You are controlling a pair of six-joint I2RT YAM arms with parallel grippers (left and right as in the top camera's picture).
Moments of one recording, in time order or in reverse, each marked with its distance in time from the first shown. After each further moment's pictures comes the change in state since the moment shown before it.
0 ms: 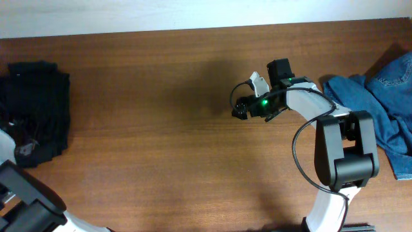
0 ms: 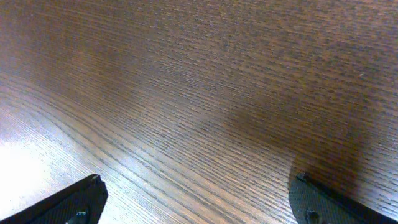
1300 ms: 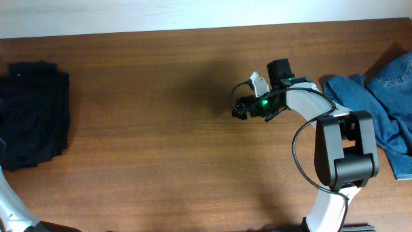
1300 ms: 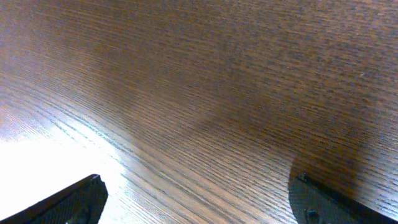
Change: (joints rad) left arm 0.053 -0.393 0.046 0.003 0.006 0.032; right arm 0.000 0.000 0.000 0.000 0.000 0.000
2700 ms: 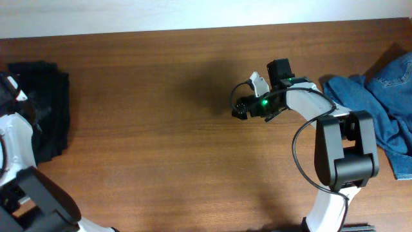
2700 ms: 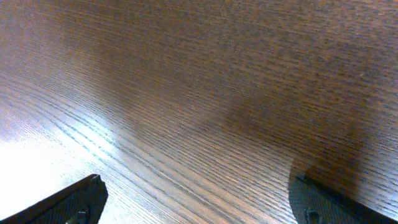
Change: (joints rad) left arm -0.246 0.310 0.000 0.057 -0.240 0.431; right arm 0.000 0.000 0.000 0.000 0.000 0.000
